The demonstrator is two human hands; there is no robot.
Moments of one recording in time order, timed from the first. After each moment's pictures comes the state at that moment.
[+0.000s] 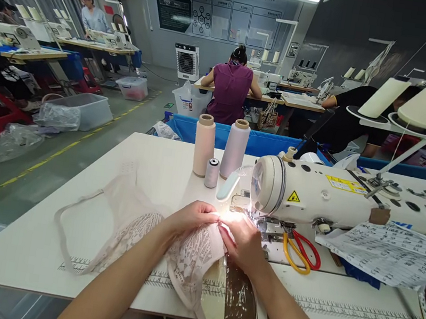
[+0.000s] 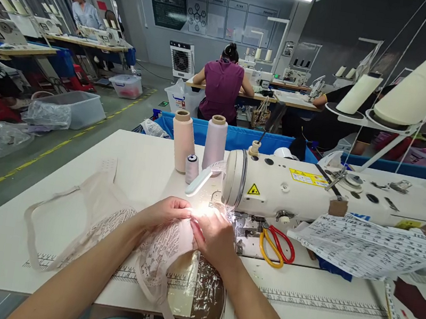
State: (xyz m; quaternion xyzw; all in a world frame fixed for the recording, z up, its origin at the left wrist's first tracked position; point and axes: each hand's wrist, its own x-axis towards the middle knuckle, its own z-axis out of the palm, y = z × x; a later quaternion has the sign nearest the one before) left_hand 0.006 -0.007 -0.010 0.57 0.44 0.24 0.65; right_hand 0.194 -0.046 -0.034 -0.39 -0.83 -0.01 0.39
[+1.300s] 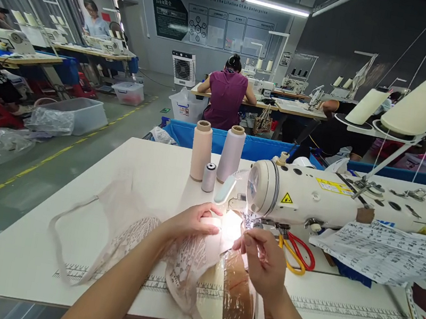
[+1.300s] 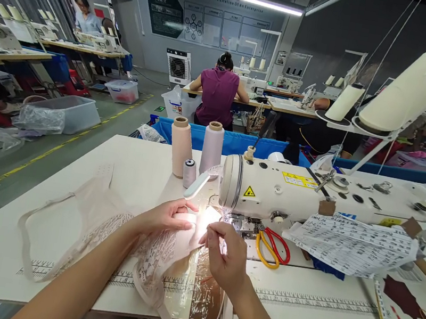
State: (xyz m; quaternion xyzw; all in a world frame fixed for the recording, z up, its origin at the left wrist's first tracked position) left_hand 0.004 -0.013 0.005 0.68 0.43 0.22 0.55; right_hand 0.209 -0.088 0.003 -0.34 -0.72 0.21 0.57
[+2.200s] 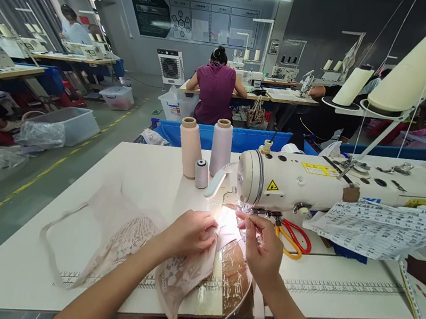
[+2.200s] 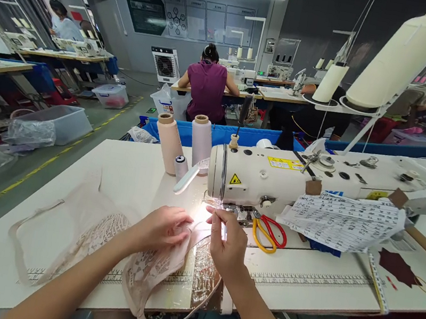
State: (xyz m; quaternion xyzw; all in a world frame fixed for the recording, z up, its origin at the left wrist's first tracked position) left_hand 0.020 -0.036 0.006 0.90 0.38 0.12 0.19; right_hand 0.210 -0.088 -0.005 -0.46 -0.65 0.09 0.60
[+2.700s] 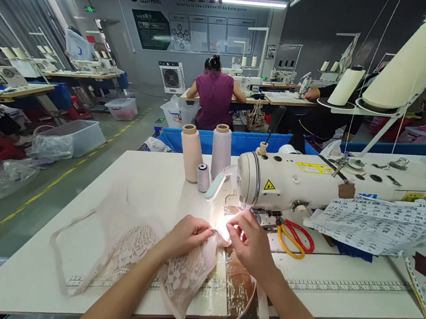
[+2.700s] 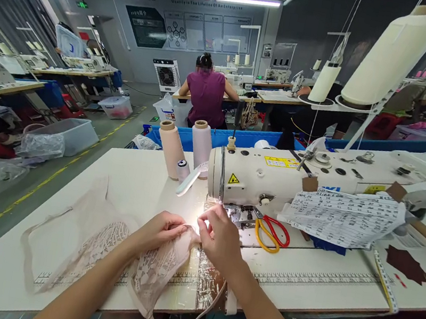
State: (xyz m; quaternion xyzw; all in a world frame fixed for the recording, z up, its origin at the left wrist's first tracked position) left_hand 0.010 -0.038 -0.004 0.82 0.42 0.18 0.35; right_hand 0.207 -0.077 -0.004 -0.49 -0.74 0.13 0.43
